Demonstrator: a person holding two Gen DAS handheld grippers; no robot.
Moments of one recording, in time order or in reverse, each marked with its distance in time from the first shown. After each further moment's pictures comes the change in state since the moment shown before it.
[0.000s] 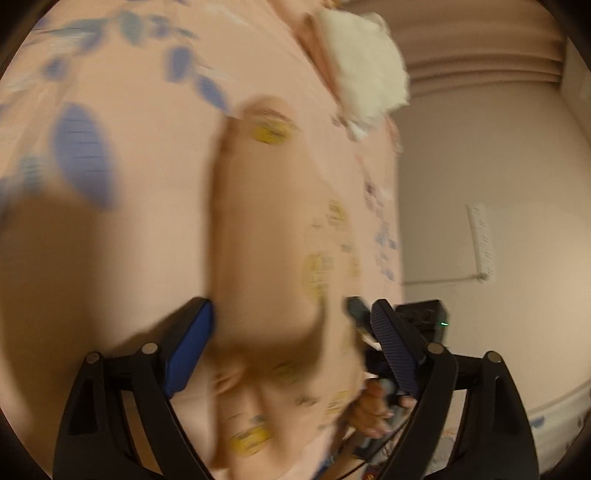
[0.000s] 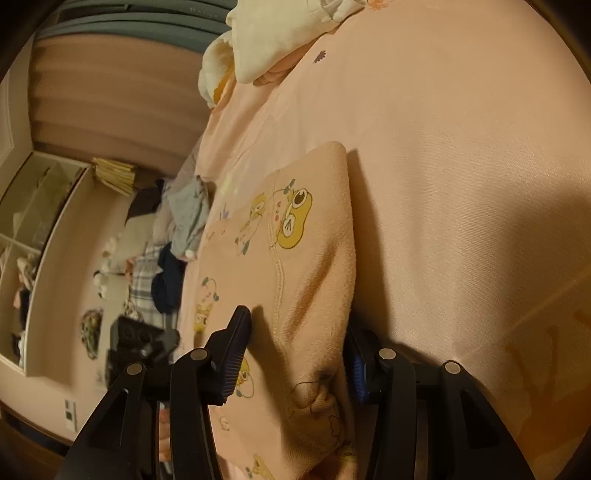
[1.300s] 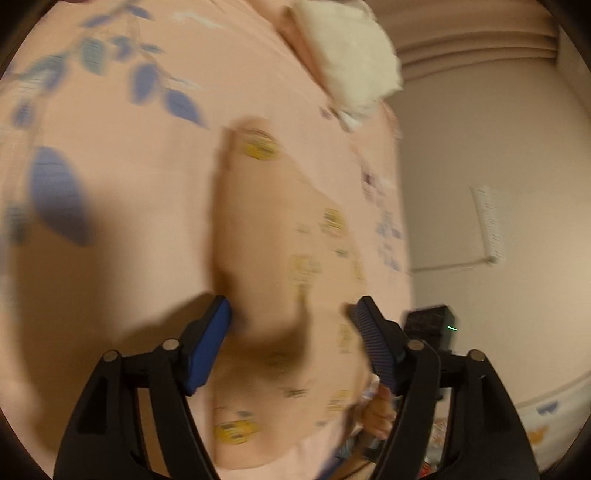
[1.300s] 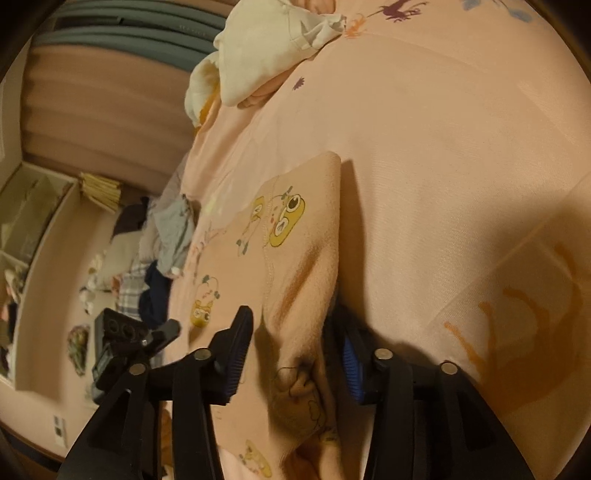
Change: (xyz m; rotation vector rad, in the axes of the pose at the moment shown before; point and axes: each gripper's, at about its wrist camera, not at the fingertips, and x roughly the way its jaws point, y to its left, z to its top) left arm 0.000 -0.008 0.007 0.071 0.033 0.035; right arm -0.023 -0.009 -0.003 0.035 -0.076 -0.072
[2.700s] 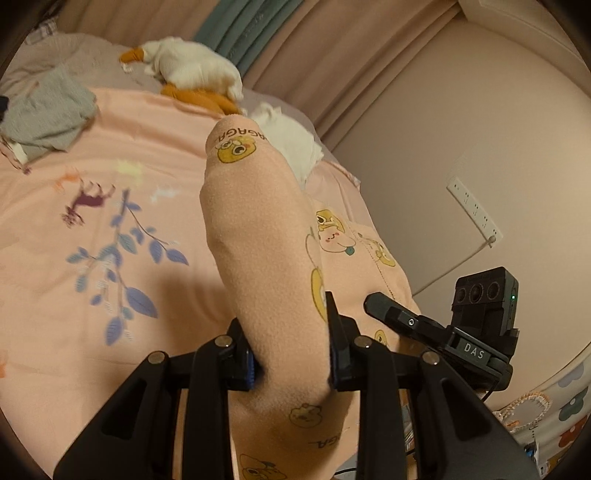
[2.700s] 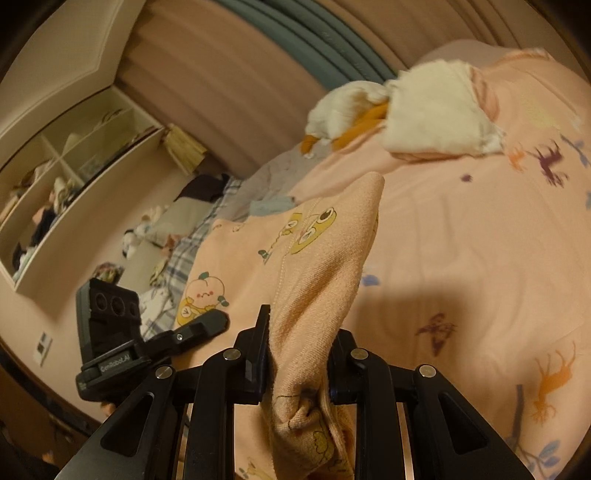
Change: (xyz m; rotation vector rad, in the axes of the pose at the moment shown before) left arm -0.168 -0.143 -0.054 0.341 -0.329 0.168; right arm -0.064 0.202 -0.026 -0.426 -0.081 0.096
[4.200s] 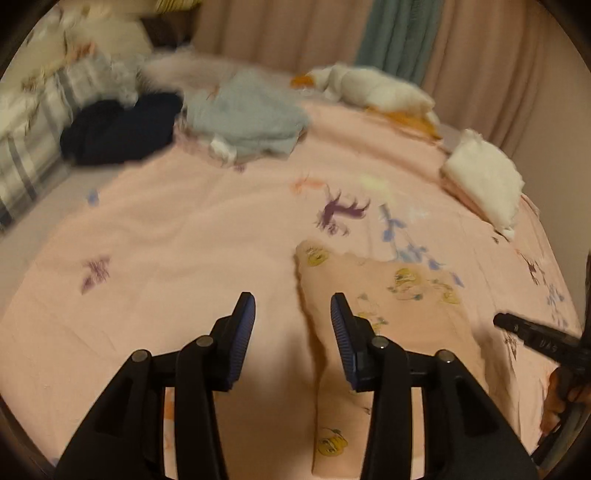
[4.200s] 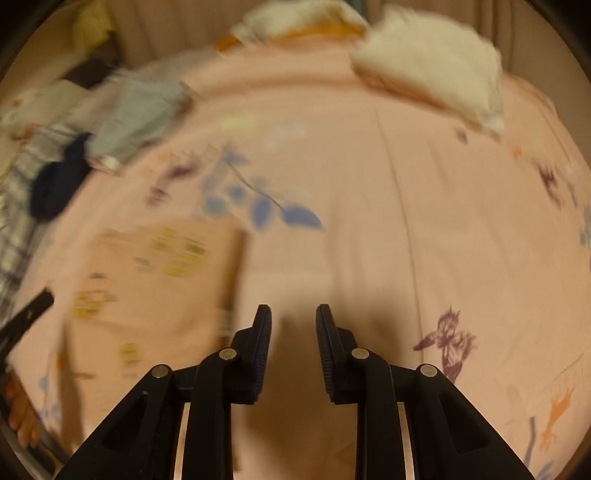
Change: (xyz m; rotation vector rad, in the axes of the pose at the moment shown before) left arm -0.032 0.203 -0.038 0.005 -0.147 0.646; right arm 0.201 -0.013 -0.040 -0.238 0.224 -0.543
